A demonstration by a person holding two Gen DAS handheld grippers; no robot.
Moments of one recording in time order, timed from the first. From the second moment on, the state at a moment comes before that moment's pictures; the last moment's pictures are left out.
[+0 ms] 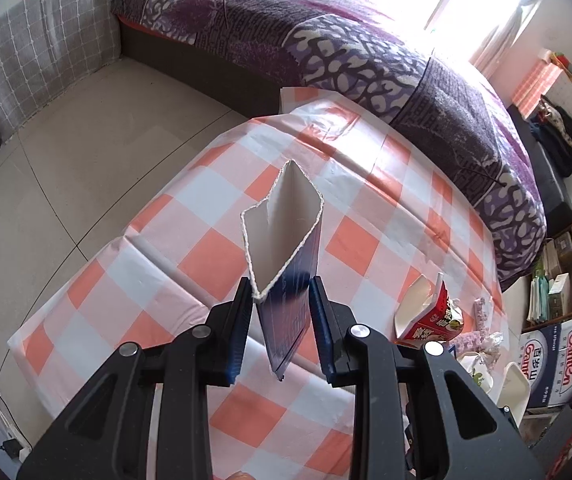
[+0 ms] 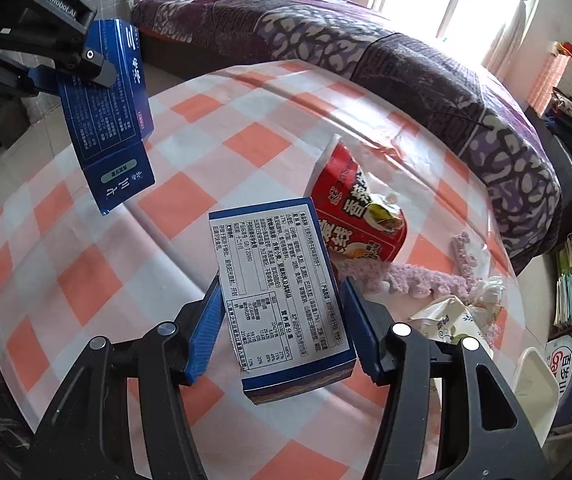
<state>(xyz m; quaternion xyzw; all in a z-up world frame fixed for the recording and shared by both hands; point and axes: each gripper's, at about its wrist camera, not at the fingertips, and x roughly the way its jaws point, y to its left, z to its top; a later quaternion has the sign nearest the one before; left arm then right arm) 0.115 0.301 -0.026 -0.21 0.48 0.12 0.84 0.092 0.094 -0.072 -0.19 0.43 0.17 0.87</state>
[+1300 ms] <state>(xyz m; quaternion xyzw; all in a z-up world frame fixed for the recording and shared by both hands) 0.122 0.193 0.012 -0.15 0.42 0.10 0.89 0.075 -0.036 -0.020 -0.06 0.36 0.02 0.93</state>
